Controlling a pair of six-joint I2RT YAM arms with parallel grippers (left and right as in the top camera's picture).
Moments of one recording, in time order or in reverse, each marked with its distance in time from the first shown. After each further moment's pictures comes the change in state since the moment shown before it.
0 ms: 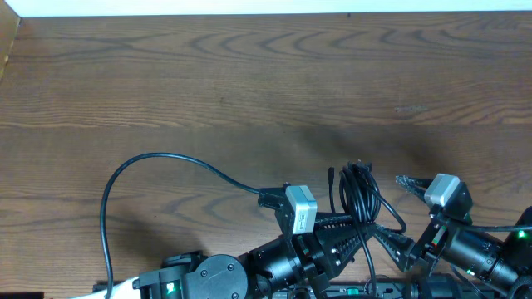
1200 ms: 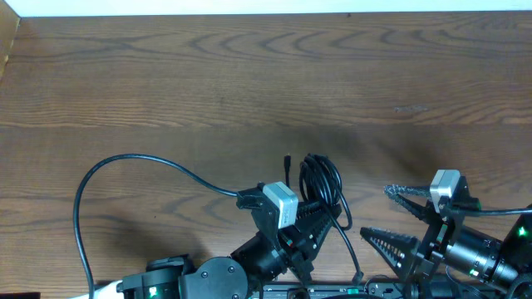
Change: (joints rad) left arm -0.008 -0.063 0.000 -0.224 -0.235 0.054; right arm -0.001 0.007 0.000 0.014 -0.145 0.253
